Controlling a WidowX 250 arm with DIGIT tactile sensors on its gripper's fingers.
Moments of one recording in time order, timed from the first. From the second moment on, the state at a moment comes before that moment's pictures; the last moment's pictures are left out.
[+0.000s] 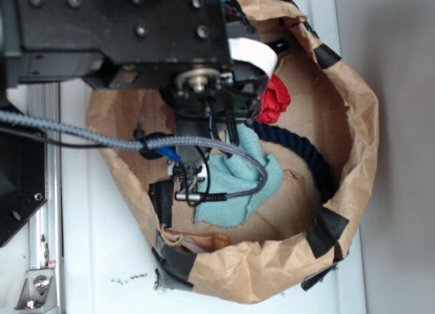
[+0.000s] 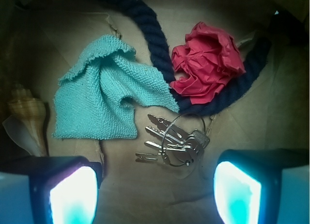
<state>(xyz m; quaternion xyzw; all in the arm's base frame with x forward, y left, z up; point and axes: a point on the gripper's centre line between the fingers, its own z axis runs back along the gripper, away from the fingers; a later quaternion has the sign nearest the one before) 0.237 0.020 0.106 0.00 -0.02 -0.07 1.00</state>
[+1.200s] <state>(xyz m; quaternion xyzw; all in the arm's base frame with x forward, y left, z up) 0.247 0.025 0.045 0.01 -0.02 -0.01 1.00</state>
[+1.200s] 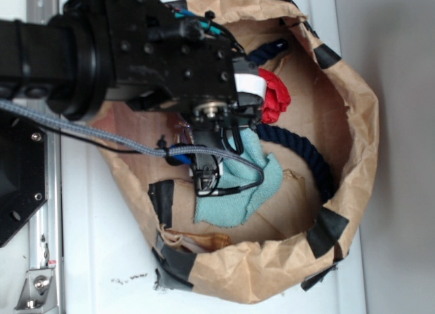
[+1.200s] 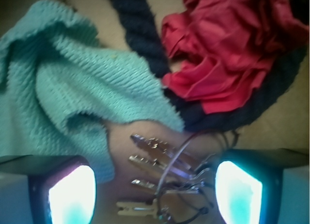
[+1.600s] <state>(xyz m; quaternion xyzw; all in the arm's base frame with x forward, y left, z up) 0.253 0.038 0.026 0.05 -0.01 -0.03 1.00</state>
